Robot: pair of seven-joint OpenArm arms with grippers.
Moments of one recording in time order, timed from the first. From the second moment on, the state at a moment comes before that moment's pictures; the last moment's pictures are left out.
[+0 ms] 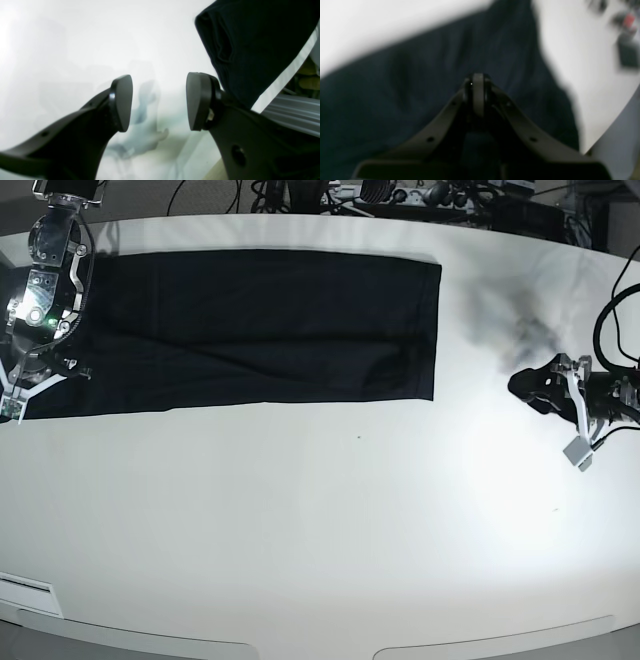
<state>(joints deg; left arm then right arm) -11.7 -53.8 9.6 78.2 -81.3 -36.7 73.2 -10.9 17.5 19.6 111.1 -4.5 -8.7 -60.5</state>
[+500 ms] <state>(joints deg) -1.3 -44.1 -5.8 78.0 -84.2 -32.8 75.1 -22.9 26.1 26.8 122.8 -3.9 -4.9 -60.8</state>
